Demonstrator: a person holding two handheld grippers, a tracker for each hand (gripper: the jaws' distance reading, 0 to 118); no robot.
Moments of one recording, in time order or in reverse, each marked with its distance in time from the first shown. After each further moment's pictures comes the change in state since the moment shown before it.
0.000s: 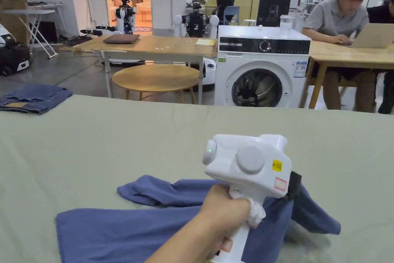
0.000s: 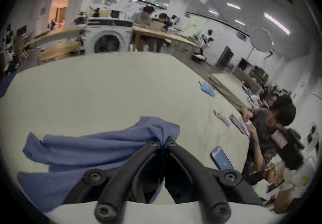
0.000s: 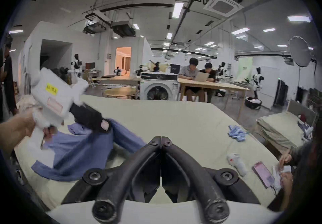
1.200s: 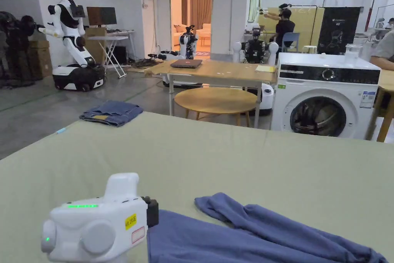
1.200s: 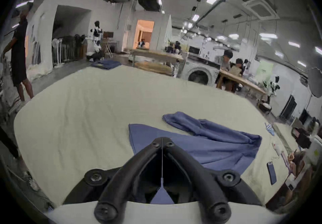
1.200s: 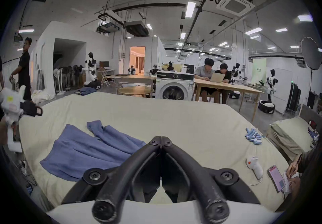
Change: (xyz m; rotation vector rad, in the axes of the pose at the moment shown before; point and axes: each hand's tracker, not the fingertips) left arm -0.137 -0.175 0.270 0.343 0.664 0.339; right arm -0.053 -0.004 -0.012 0.001 0.154 0.053
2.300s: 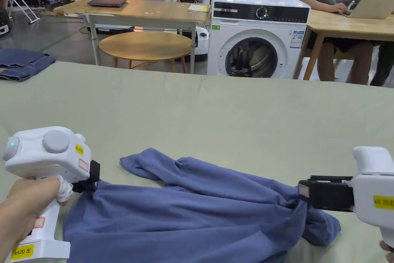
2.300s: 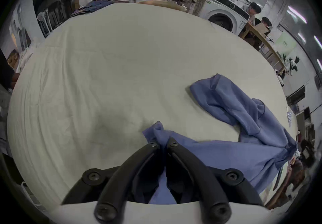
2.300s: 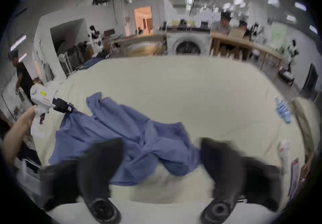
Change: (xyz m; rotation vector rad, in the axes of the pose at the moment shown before) left arm -0.016 0.034 -0.191 -0.495 0.058 0.040; right arm 0.028 0.003 -0.164 -0.531 0.209 -0.137
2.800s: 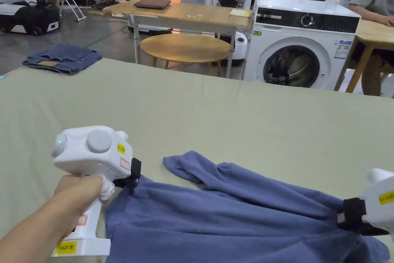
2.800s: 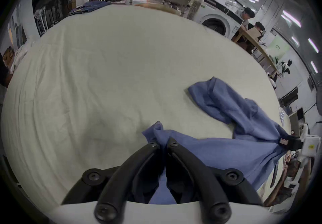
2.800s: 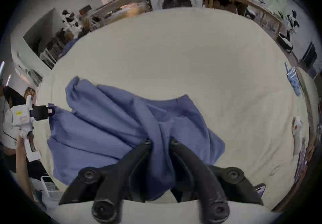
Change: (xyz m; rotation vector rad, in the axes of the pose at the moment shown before) left arm -0.015 -0.003 -0.003 0.066 -0.086 0.010; right arm -0.012 0.017 -0.065 -0.225 -0.104 -0.129
